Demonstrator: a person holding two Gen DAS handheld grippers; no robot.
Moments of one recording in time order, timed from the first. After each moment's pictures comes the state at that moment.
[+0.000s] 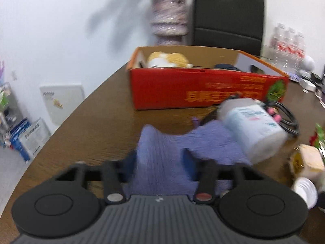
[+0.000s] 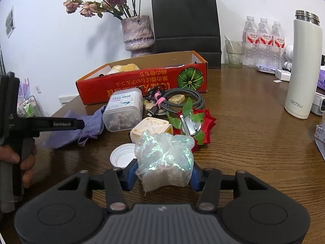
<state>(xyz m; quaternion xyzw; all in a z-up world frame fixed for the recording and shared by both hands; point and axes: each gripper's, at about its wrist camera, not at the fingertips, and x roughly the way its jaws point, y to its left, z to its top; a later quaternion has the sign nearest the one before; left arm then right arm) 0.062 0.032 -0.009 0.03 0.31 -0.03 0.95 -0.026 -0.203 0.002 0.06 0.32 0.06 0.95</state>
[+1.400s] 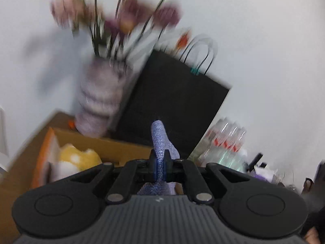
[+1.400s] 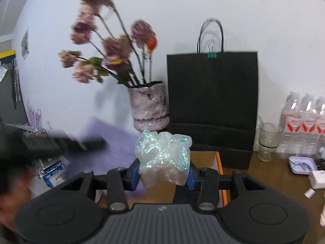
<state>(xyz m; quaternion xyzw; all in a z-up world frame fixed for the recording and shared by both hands) 0.239 0.021 0.110 -0.18 0.25 -0.22 0.92 0.206 -0.220 0.150 0.04 0.23 0.13 0.96</state>
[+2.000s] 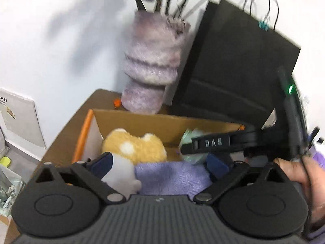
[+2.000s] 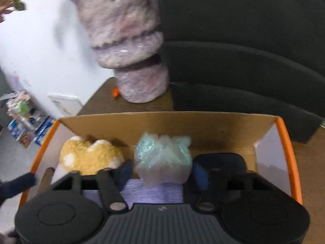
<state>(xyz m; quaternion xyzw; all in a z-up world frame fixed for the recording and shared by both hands) 0.296 0.037 0.070 -0.10 0.31 -0.11 0.94 0.412 -0.176 0.046 0.06 0.46 0.11 0.88</state>
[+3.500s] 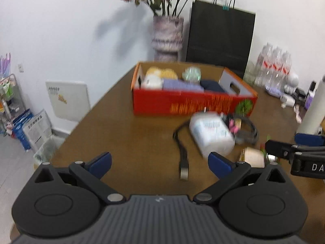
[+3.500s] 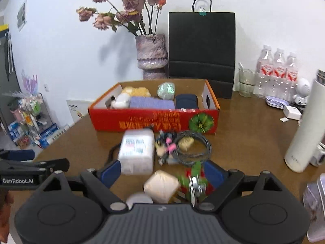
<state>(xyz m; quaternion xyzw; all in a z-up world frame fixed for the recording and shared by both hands) -0.012 0.028 0.066 -0.01 0.33 -0.03 0.94 -0.002 -0.192 0.080 0.01 0.30 0.08 0.95</state>
